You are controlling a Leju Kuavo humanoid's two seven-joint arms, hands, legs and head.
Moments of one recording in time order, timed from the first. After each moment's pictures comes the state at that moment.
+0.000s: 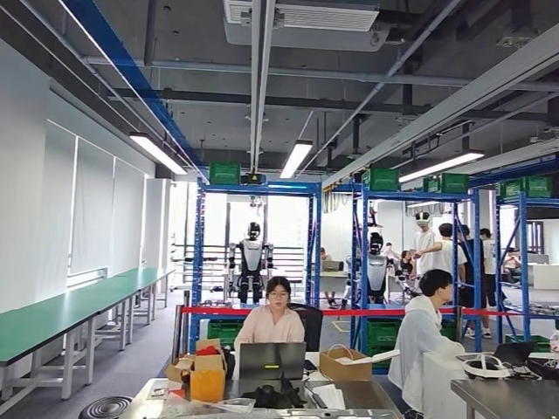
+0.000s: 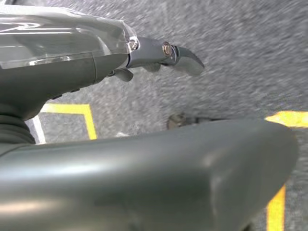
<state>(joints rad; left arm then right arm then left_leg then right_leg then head) -0.07 -0.03 1.31 -0.23 -1.19 -0.08 -0.31 -0.42 0.06 0.82 -1.56 -0.18 0.46 -0.43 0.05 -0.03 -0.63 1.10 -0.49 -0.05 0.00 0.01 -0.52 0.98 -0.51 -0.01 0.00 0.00</state>
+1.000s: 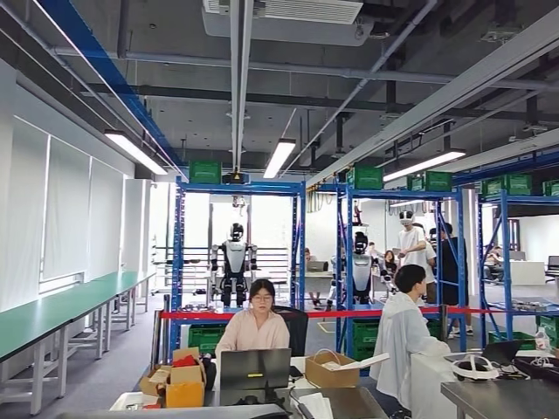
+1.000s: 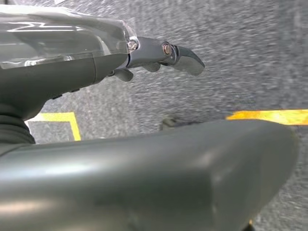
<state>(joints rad) -0.07 -0.03 1.32 -0.23 -1.20 -0.08 -0.32 -0.42 0.09 0.80 -1.55 -0.16 0.45 -0.43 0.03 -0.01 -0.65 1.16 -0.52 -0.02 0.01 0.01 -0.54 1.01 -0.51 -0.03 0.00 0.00</state>
